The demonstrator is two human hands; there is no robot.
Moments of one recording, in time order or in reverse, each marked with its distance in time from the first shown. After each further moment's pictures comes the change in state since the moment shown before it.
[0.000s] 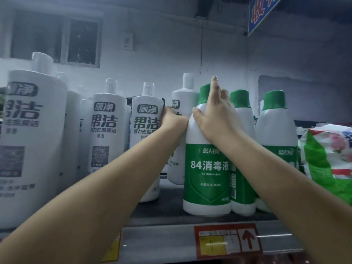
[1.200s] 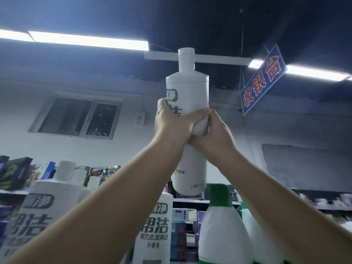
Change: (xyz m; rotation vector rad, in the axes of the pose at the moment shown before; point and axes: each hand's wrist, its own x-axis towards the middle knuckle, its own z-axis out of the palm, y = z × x) left_hand -0.077 0.171 0.021 0.132 0.028 0.916; right_hand 0.112 -0.054 -0.057 0.806 0.194 -0.100
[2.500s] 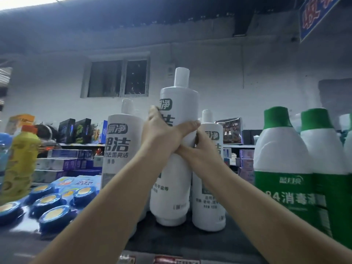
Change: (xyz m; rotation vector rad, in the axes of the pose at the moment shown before) left_hand -0.077 -0.058 -0.137 0.577 0.049 -0.260; right_hand -0.145 0.030 0.124 0.466 -0.329 0.373
